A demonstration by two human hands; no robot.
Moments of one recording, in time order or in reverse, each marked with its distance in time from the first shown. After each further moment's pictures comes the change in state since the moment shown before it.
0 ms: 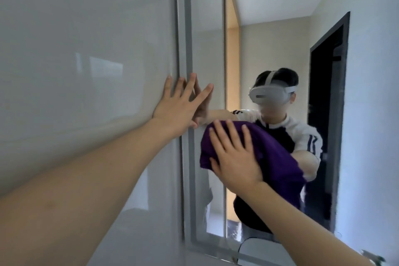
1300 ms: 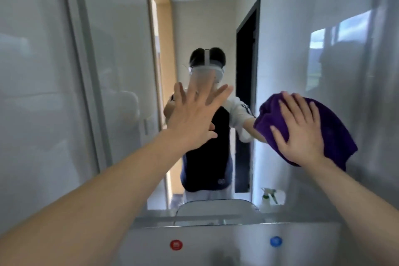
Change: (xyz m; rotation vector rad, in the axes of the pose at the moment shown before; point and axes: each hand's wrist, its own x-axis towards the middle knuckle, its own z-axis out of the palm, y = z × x) left_hand -0.014 0.226 -0.080 -0.491 0.121 0.304; right_hand -0.190 0.288 -0.077 -0.144 0.008 0.314
